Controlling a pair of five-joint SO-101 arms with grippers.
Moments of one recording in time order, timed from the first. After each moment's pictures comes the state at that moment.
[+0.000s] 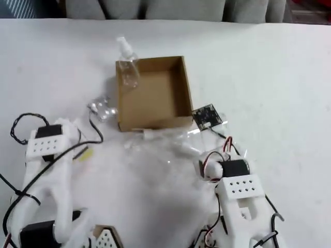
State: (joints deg) left arm -16.2 -24.2 51.4 55.8 -54.2; right arm -11.2 -50.2 69.5 53.8 15.4
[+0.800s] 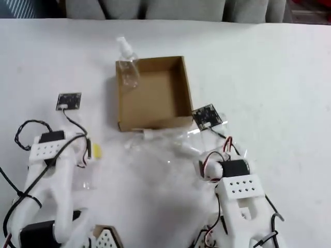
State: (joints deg) left arm -16.4 -24.1 57.2 55.6 -2.4; right arm -11.2 -50.2 69.5 53.8 15.4
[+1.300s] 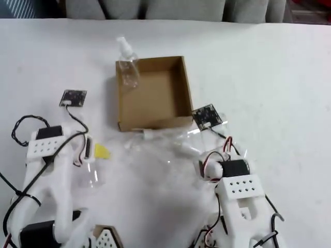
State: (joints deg) left arm -16.4 -24.1 53.0 61.1 -10.2; right arm -11.2 -50.2 69.5 53.8 15.4
